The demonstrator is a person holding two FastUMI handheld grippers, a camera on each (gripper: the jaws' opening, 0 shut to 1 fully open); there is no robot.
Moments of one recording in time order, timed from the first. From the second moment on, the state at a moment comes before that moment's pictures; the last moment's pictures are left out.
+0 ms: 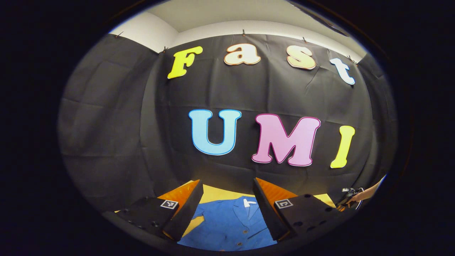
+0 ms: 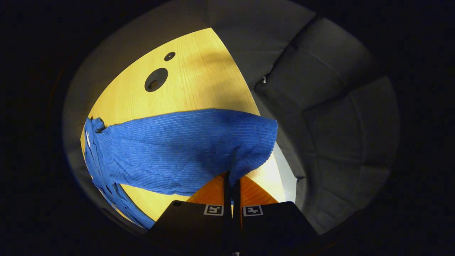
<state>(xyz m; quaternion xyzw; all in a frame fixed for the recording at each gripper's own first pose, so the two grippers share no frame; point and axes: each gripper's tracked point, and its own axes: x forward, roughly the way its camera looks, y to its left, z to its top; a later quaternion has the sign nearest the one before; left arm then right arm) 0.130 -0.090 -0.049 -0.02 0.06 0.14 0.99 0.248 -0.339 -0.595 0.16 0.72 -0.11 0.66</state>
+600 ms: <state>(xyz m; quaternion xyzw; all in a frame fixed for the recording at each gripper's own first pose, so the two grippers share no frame) 0.107 -0.068 -0.055 -0.04 0.06 0.10 0.99 0.289 -0.290 -0.506 0.19 0.65 -0.08 0.73</state>
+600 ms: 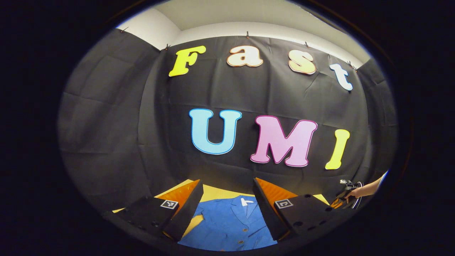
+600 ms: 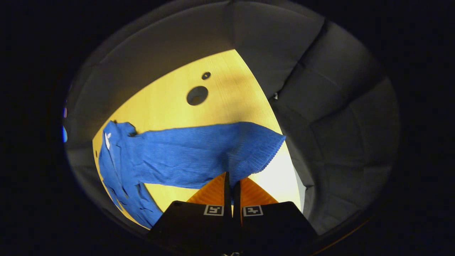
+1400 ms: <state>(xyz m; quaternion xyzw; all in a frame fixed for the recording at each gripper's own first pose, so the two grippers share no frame) 0.013 0.125 -0.105 -0.10 0.09 0.15 0.98 0.414 0.106 -0.285 0.35 0.48 0.09 0.80</state>
